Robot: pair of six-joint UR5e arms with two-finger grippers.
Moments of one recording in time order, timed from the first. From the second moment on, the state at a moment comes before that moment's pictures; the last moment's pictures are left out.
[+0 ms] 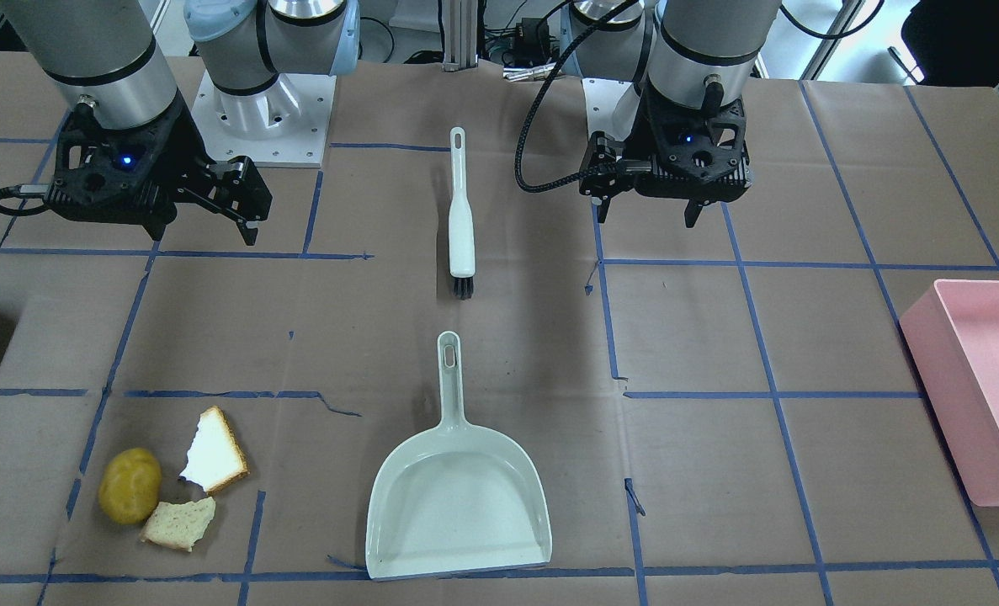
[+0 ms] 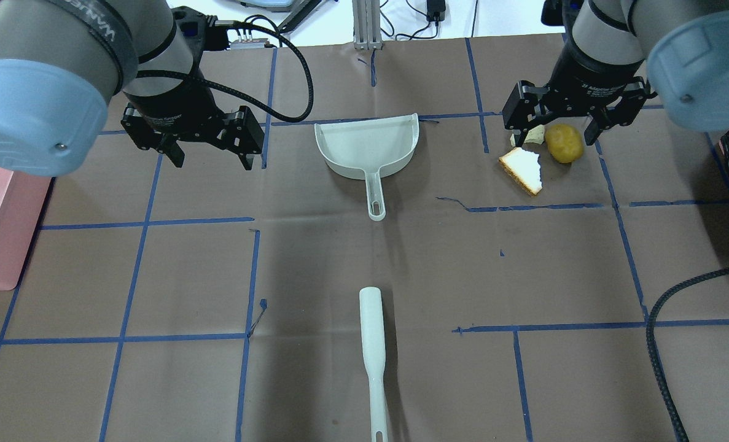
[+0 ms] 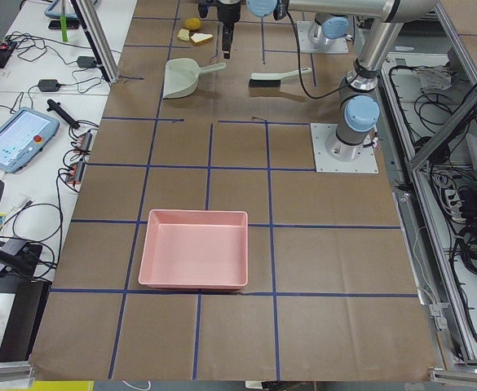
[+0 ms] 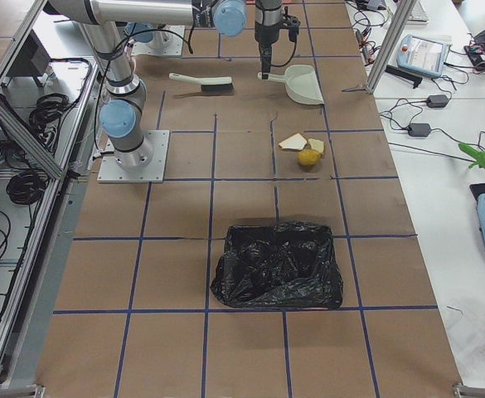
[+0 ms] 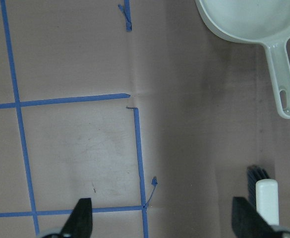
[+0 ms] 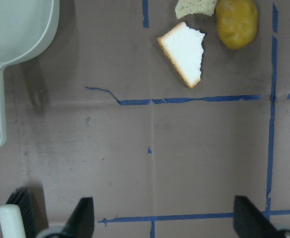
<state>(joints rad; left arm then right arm) -1.68 -1.58 -1.59 -1.53 1.61 -0.03 1.56 -1.56 1.61 -1.65 -1.58 0.03</state>
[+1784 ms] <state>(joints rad) -1.96 -1.58 -1.69 -1.52 1.61 -0.51 1.56 -1.56 1.61 -1.65 -1.58 0.02</state>
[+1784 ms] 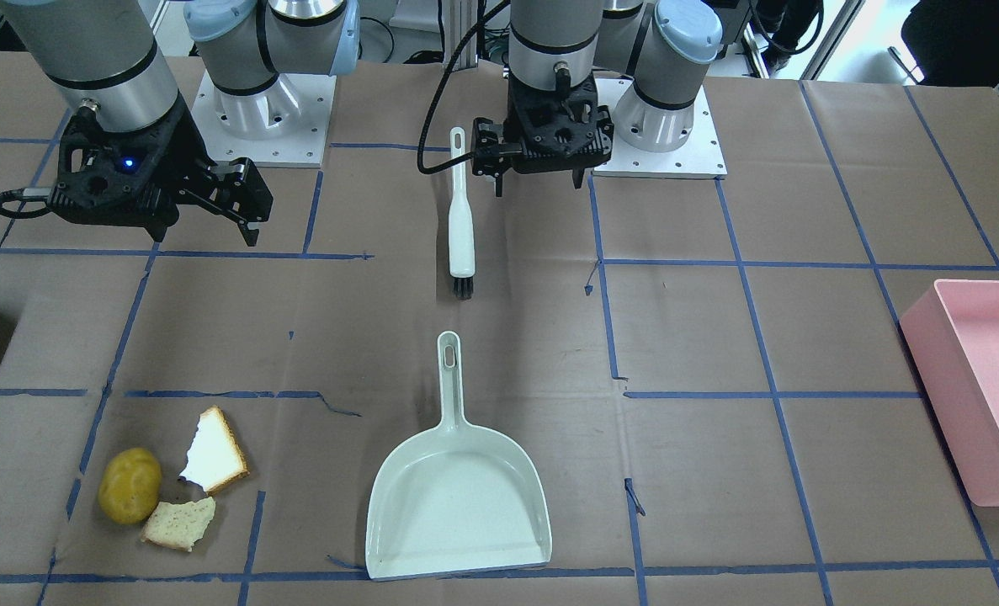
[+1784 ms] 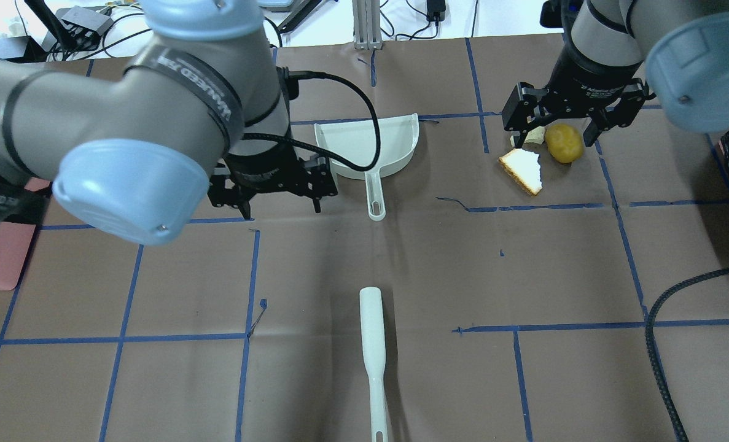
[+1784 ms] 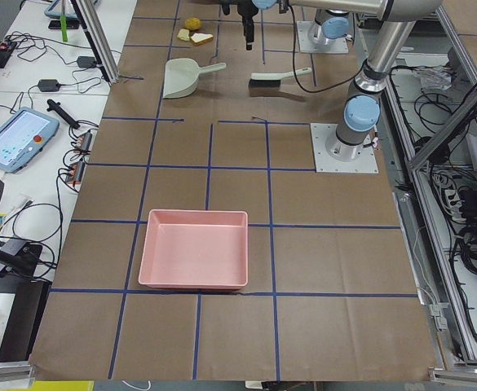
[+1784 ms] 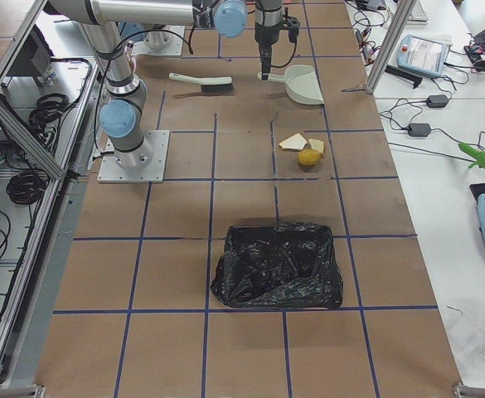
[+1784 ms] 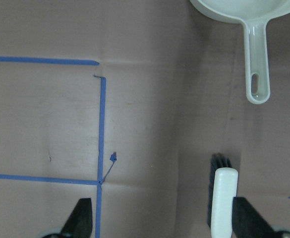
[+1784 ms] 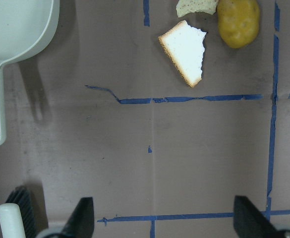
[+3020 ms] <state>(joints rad) -2.14 -1.39 -2.15 -1.20 1.52 -0.75 1.56 -1.56 1.62 -1.65 -1.58 0.02</state>
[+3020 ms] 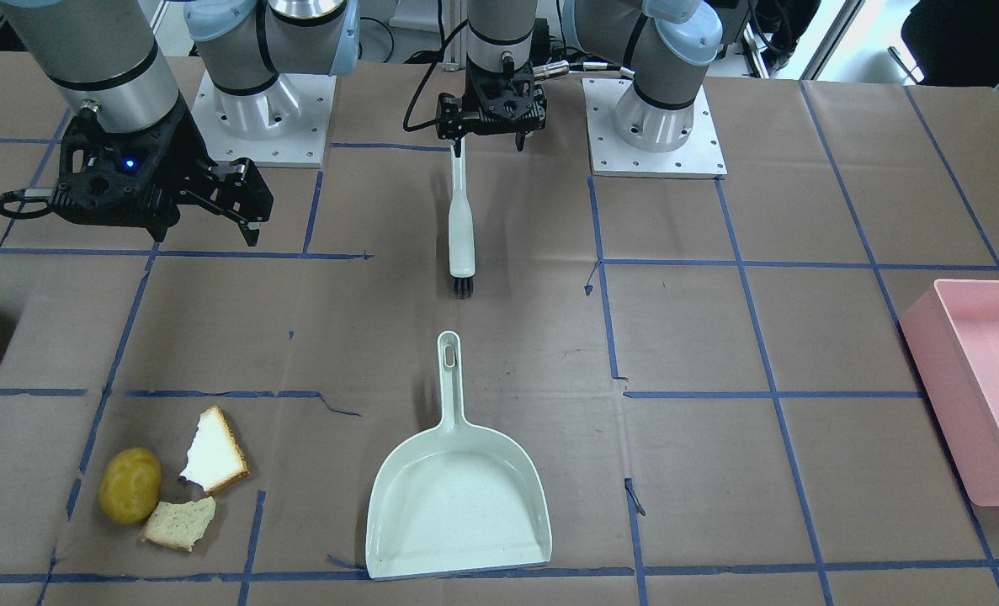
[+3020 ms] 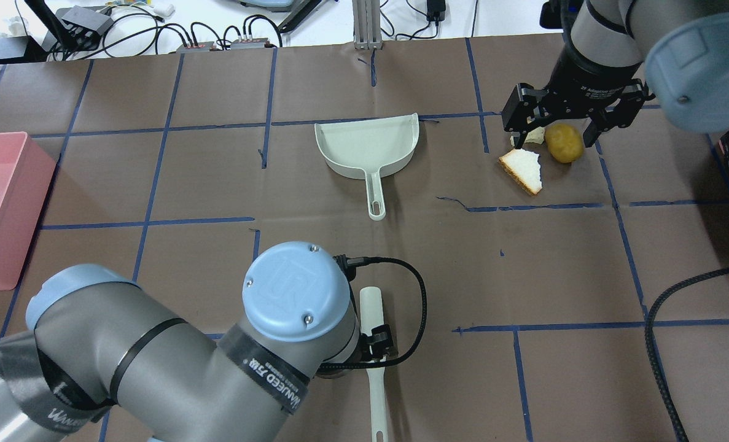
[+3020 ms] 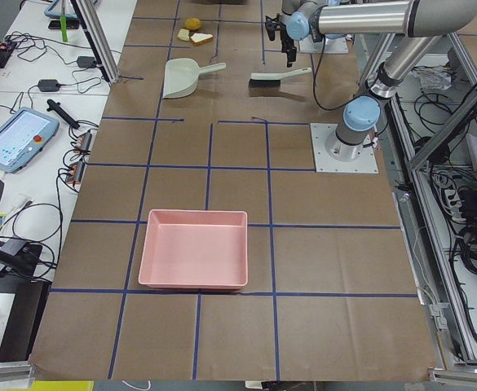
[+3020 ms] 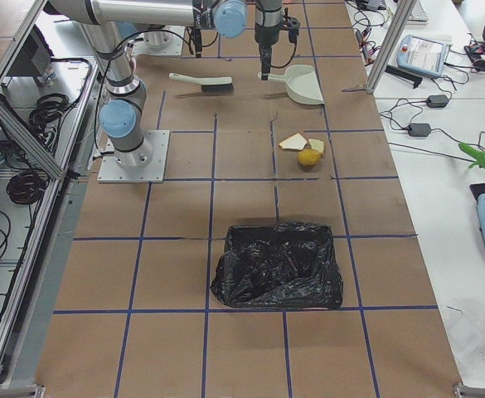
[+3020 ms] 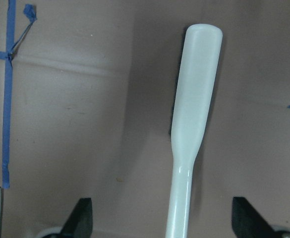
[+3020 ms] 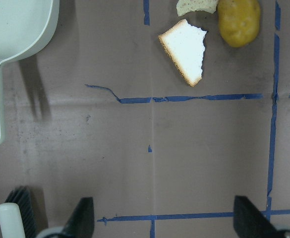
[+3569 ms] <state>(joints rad) -2.20 -1.40 -2.17 -1.18 1.55 -0.76 1.56 -1.56 1.62 -1.65 -1.58 0.01</state>
